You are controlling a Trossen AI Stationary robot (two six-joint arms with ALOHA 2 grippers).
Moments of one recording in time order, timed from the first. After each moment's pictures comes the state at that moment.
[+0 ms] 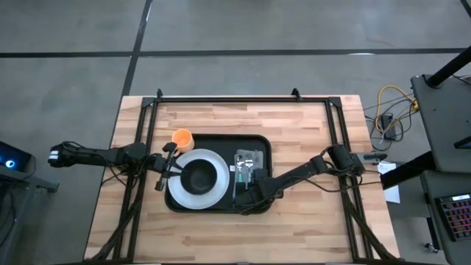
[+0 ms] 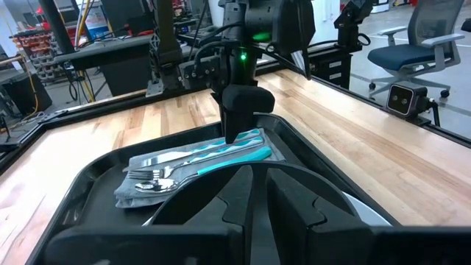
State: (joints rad) left arm -0.04 0.24 0.01 0.04 0.21 0.20; right arm 0.34 2.16 1.61 -1.02 0.34 1.96
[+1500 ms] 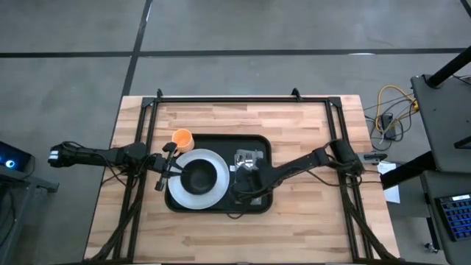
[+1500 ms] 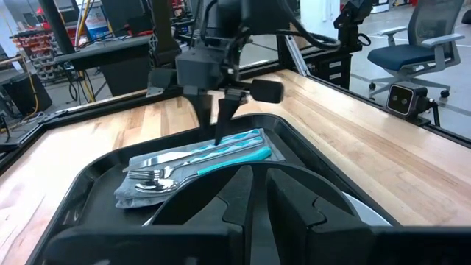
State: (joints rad) left arm -0.04 0.24 0.01 0.04 0.21 0.20; right arm 0.27 2.12 1.61 -0.93 0.38 0.83
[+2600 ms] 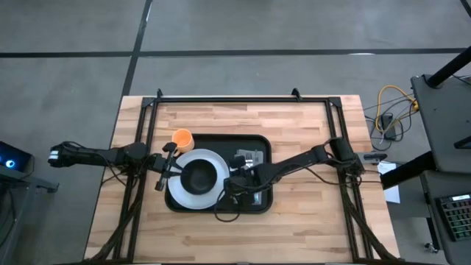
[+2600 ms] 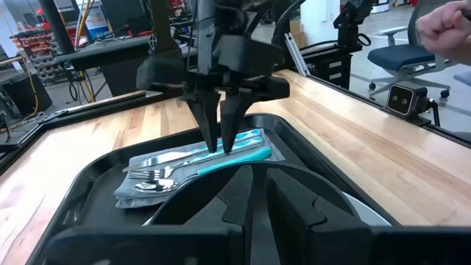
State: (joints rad) left arm -0.04 0.24 0.01 0.04 0.21 0.20; right arm 0.24 2.12 1.62 -0.67 0.37 -0.13
